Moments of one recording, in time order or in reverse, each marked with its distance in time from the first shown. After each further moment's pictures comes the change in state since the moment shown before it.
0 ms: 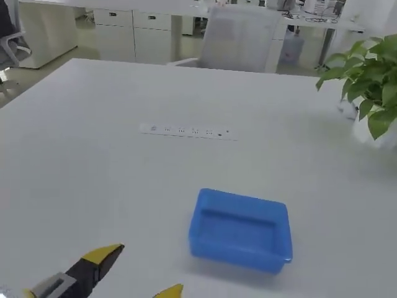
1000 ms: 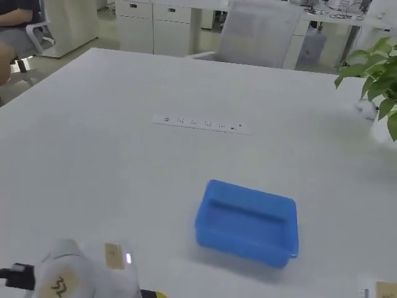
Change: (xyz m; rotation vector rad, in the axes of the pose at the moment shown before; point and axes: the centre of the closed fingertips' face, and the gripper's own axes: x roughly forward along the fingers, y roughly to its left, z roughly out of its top) left arm 0.017 -0.061 -0.109 0.376 0.570 -0.544; right arm 0.058 0.203 -0.073 -0.314 0.327 0.747
